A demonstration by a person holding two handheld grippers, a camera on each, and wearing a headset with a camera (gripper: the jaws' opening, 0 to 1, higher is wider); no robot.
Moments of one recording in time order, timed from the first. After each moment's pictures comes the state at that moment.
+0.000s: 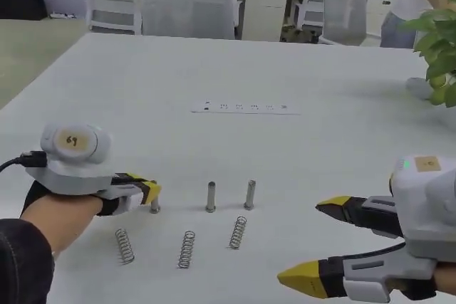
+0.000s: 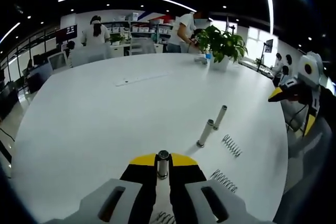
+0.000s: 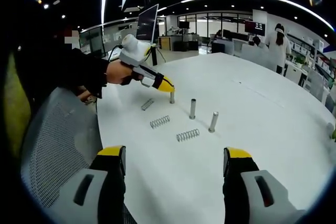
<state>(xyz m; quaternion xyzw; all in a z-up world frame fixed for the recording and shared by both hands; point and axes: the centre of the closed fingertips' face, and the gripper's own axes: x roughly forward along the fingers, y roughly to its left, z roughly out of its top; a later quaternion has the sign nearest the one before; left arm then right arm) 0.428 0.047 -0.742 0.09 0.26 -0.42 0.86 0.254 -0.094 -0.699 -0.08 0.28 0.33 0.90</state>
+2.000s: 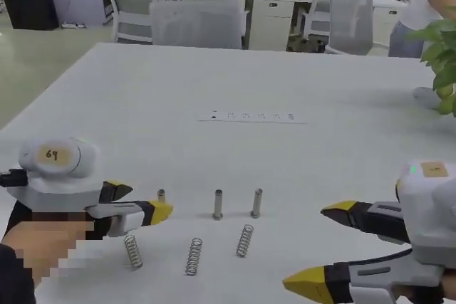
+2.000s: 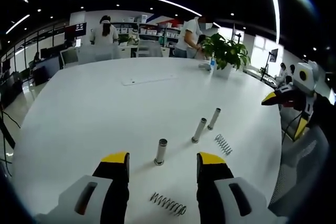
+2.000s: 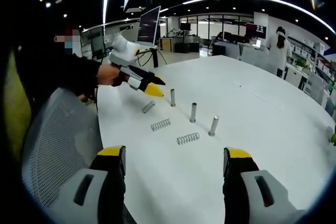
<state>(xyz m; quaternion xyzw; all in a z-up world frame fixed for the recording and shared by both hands) 0.407 0.071 -0.728 0.05 0.26 -0.40 0.88 0.255 -0.092 -0.691 -0.08 0.27 0.34 0.90</state>
